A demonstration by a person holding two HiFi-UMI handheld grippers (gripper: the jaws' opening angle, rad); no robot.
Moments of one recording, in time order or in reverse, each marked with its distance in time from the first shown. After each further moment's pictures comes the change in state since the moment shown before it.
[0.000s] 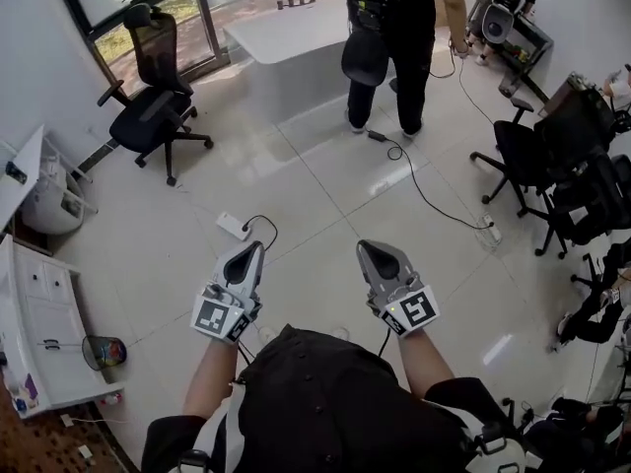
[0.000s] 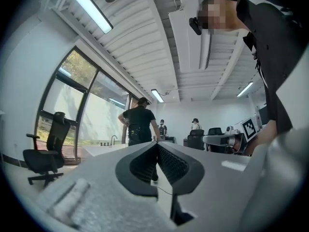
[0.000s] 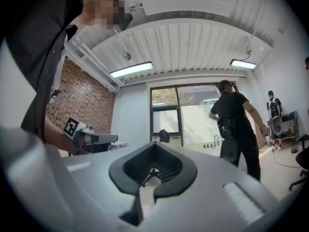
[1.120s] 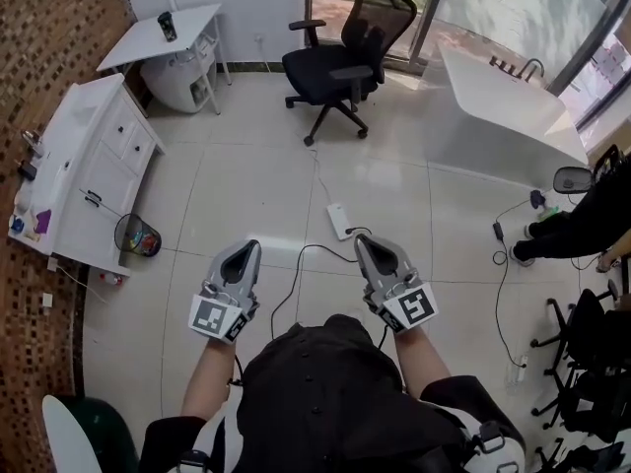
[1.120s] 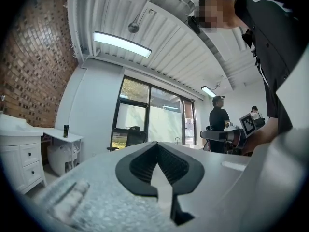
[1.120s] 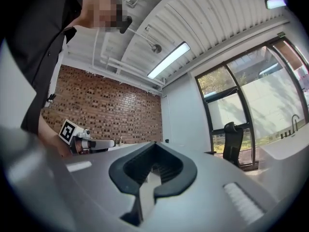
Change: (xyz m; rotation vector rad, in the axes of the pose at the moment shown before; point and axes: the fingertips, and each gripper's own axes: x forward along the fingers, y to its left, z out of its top) left arm -0.310 0.230 0.027 0.070 -0.036 0.684; right arm 0.288 0.301 -0.018 0.097 -0.019 0.668
